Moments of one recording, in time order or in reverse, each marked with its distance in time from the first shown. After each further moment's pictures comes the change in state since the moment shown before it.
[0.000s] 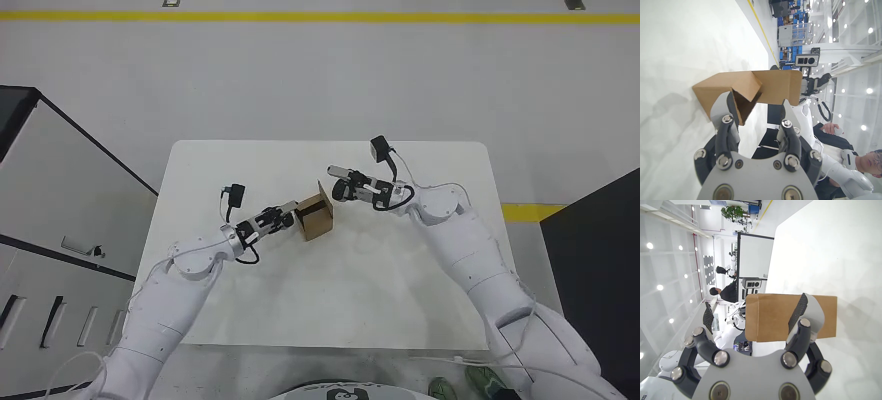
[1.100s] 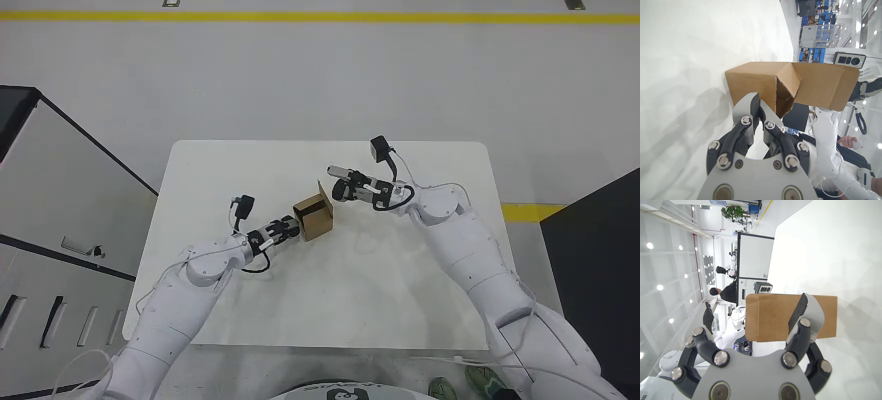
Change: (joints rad) left arm -0.009 -0.014 0.073 0.021 0.073 0.098 0.027; right arm 0.000 0.000 0.000 0.000 0.000 0.000 0.000
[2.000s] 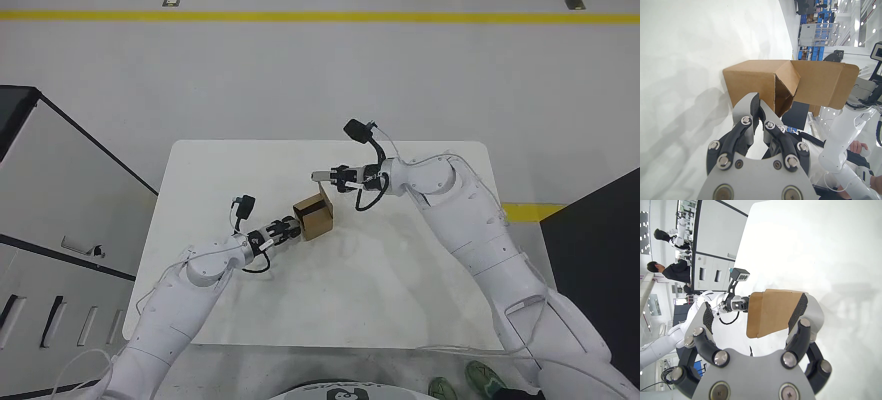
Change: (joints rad) left arm 0.000 0.000 -0.001 0.002 -0.006 -0.011 -0.006; right arm 0.090 0.033 -0.049 -0.234 -0.411 0.209 0.099
